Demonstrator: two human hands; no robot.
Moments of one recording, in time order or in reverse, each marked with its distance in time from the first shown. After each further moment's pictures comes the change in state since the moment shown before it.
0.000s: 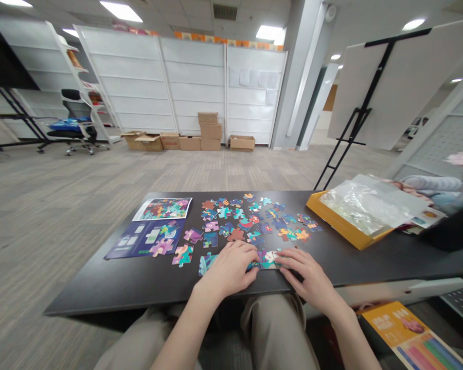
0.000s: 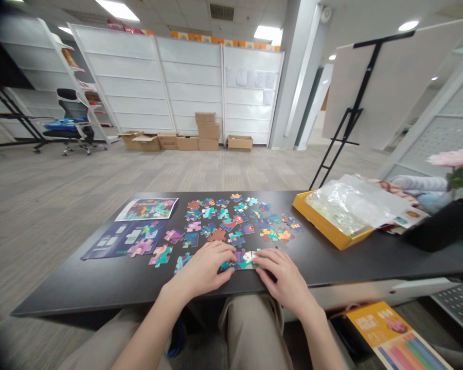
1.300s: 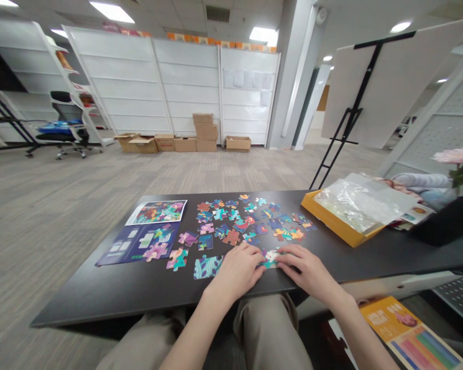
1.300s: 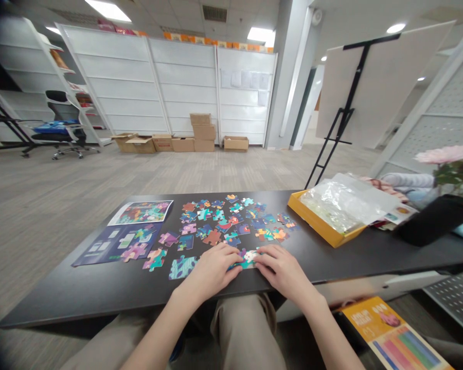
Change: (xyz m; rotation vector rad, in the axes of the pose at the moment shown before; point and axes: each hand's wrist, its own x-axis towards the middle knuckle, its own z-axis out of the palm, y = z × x) left_hand 0.017 0.012 0.020 0.095 0.036 0.020; right_hand 0.005 0.019 -0.003 -0.037 0.001 -0.054
